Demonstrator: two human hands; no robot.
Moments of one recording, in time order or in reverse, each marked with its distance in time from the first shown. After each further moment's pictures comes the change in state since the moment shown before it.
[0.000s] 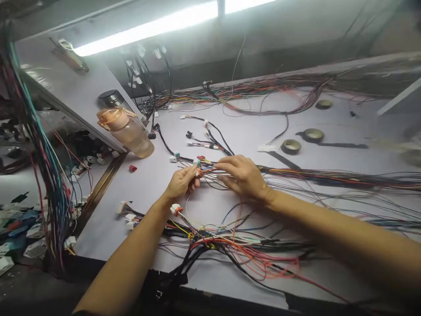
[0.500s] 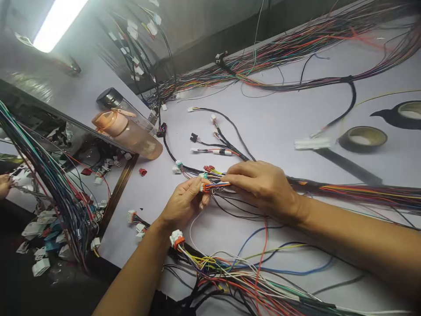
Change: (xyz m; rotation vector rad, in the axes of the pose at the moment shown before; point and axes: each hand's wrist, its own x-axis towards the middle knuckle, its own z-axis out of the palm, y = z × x) left_hand -0.014 0.023 0.010 -0.279 -0.022 -0.159; right_hand 0.016 0.025 0.018 0.130 0.026 -0.167
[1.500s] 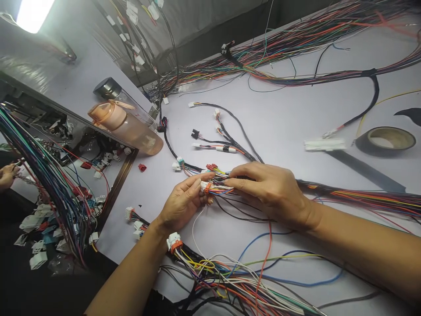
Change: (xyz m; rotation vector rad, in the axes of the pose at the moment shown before) left_hand 0.000 -0.013 -0.014 -0.099 -0.012 0.015; right_hand -0.006 0.005 0.002 0.042 -0.034 -0.008
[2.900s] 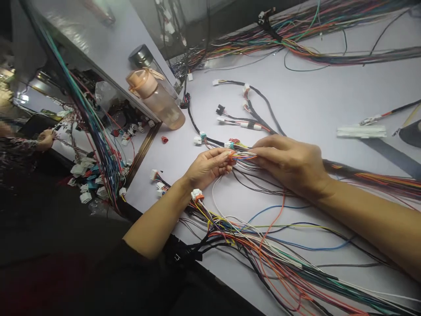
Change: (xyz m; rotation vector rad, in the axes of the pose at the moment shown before) left_hand 0.007 -0.003 0.005 -0.082 0.027 -0.018; right_hand 0.000 0.004 0.001 -0.113 0.086 0.007
